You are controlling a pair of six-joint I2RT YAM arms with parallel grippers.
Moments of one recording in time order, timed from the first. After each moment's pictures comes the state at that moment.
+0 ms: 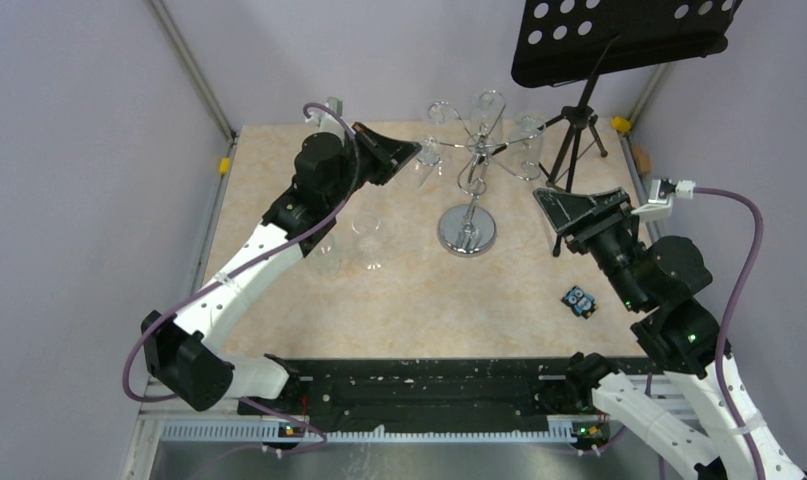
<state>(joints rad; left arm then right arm) -0.55 1.33 1.28 -0.01 0.08 -1.12 0.54 0.57 0.98 -0.33 0.17 0.99</state>
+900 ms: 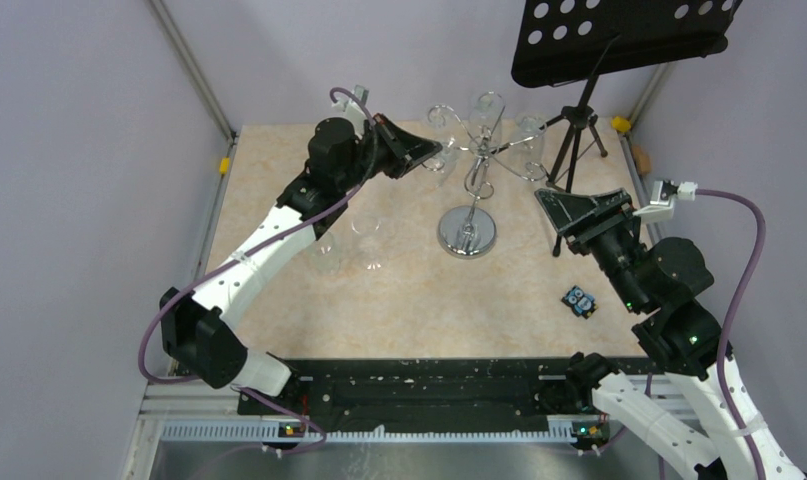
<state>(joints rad) -0.55 1.45 1.38 0.02 0.30 -1.11 0.54 0.56 0.98 -0.34 0.18 0.99</state>
